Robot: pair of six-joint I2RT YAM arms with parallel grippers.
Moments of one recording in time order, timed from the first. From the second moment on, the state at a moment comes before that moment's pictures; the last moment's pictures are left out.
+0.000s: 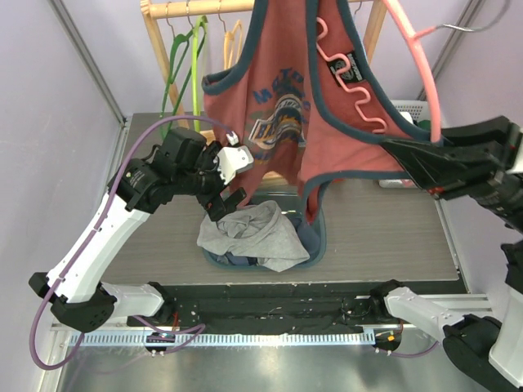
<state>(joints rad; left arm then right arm) -0.69 1.26 1.66 -1.15 0.21 0.40 0.40 1.00 2.04 -0.57 -0.59 0.19</state>
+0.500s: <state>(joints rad) -0.68 1.26 1.66 -1.15 0.24 0.39 0.40 0.97 2.04 -0.61 -0.58 0.16</state>
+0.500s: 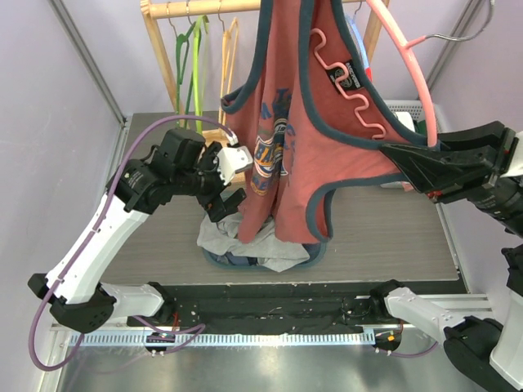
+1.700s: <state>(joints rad) -0.67 1.08 1.95 -1.23 0.34 0.56 0.41 1.02 1.68 -0.96 -0.88 -0.07</state>
